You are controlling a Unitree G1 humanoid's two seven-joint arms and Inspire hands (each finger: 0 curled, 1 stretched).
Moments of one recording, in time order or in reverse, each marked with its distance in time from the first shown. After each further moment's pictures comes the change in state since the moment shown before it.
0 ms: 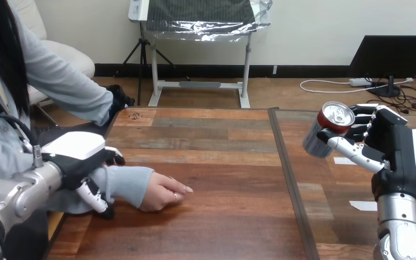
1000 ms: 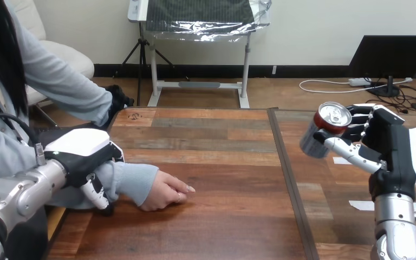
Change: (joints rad) left arm 0.000 -0.008 0.002 -0.001 -0.067 -0.044 -0.008; right arm 0.016 0.011 0.013 -0.040 -0.028 0.012 -0.022
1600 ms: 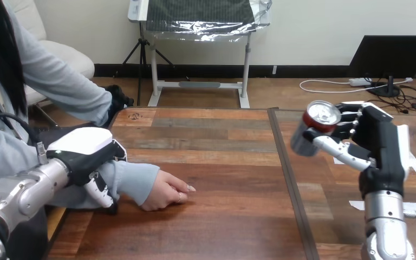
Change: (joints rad) left arm 0.000 -0.006 0.002 -0.006 -0.029 -0.018 -0.010; right arm 0.003 0.029 0.028 -0.041 -0.028 0.017 -0.017
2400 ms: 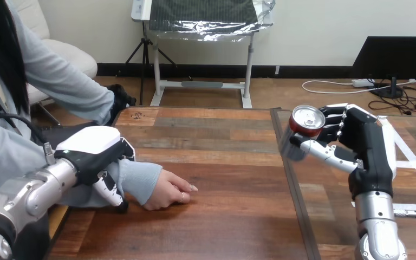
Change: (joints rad) left arm 0.009 -0.023 0.001 -0.016 -0.020 -0.011 0.017; right arm -0.003 0.009 0.027 0.024 -0.026 0.003 0.003
